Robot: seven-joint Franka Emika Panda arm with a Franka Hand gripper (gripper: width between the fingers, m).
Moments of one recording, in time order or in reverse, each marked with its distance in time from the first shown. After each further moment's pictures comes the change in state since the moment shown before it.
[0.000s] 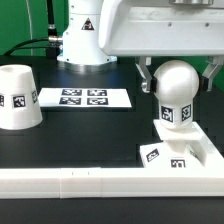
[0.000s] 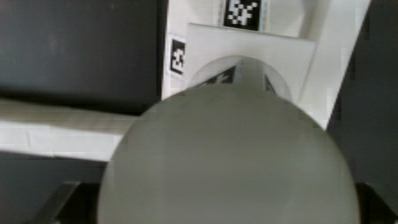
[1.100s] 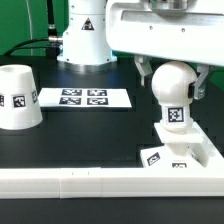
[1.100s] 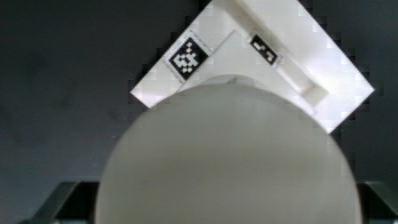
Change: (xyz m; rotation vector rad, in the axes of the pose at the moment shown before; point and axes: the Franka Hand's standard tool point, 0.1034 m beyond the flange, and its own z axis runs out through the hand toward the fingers) arm -0.009 0.003 0.003 0.025 -0.077 0.840
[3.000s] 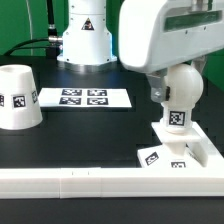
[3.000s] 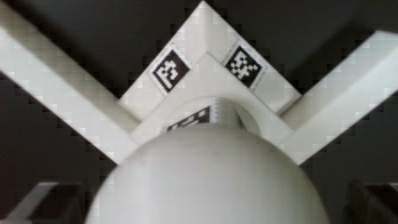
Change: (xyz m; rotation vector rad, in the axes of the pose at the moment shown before) arm -0.010 -0.006 0.003 -0.044 -0.002 -1.716
